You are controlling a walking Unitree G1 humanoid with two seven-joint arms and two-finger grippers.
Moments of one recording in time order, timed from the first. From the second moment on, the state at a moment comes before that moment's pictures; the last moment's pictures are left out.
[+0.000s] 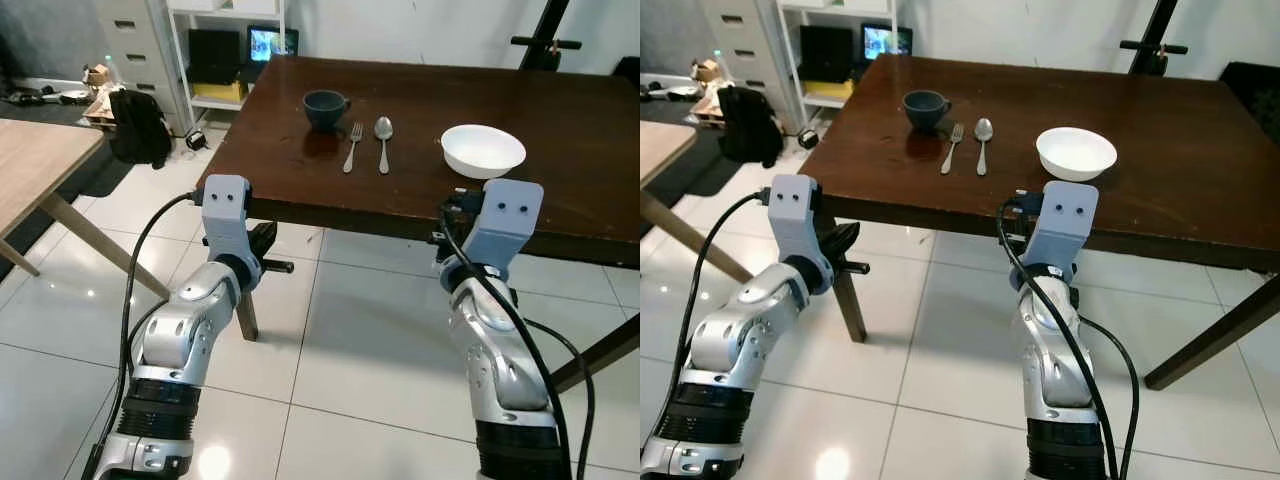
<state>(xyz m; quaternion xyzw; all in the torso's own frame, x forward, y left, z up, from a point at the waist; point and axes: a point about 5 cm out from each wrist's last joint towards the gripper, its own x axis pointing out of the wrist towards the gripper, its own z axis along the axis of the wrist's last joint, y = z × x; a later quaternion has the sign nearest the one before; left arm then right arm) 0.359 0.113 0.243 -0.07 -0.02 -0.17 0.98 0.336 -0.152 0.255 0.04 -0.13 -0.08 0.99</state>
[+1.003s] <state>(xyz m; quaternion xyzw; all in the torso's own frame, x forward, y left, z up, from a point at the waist) 0.359 0.112 0.242 -0.07 -0.02 -0.16 0.98 0.336 -0.161 0.253 0.07 -0.12 -0.08 0.99</state>
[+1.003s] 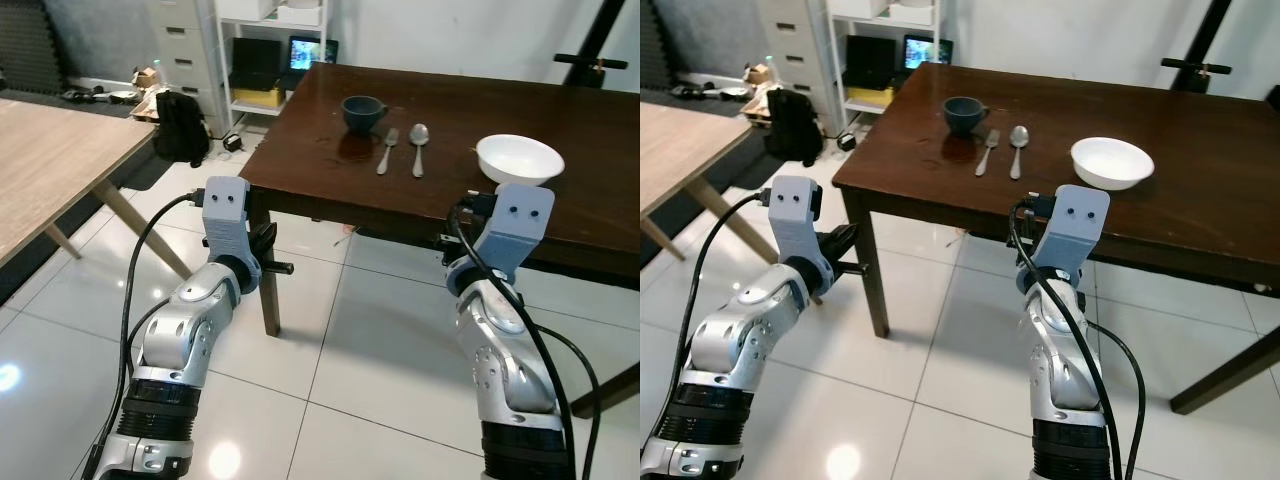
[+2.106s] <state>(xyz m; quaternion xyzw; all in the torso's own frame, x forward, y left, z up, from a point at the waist) 0.363 0.117 0.242 -0.07 0.00 -0.14 0.99 0.336 -0.160 0.251 0.07 -0.11 -0.08 0.99</state>
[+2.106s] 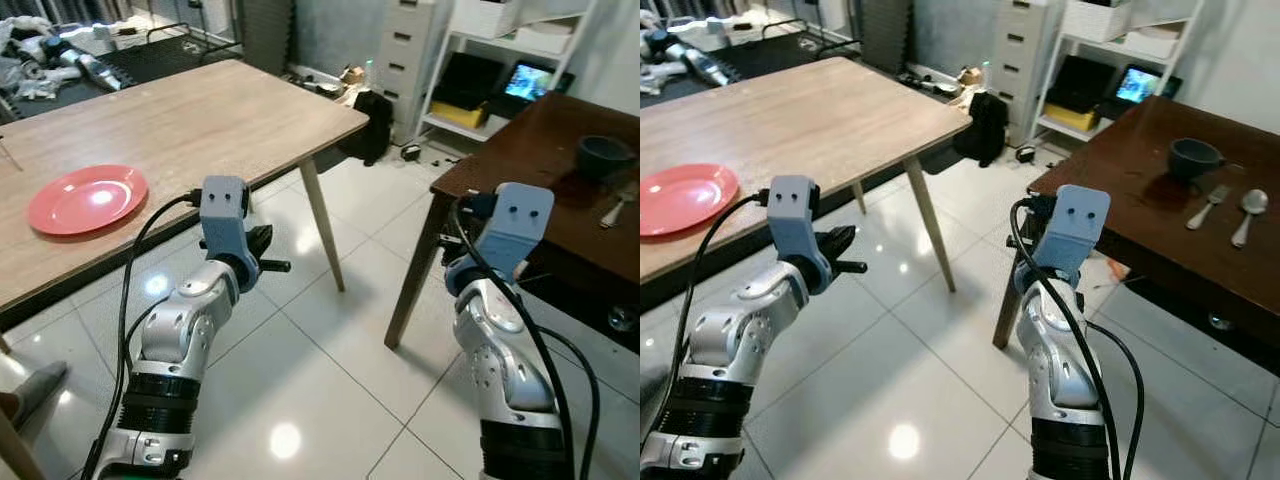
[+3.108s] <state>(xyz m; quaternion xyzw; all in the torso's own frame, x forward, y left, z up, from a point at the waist) 0.367 0.126 0.240 -0.06 0.00 -0.11 0.99 0.336 -0.160 0.251 0.08 -0.11 -0.08 0.99</state>
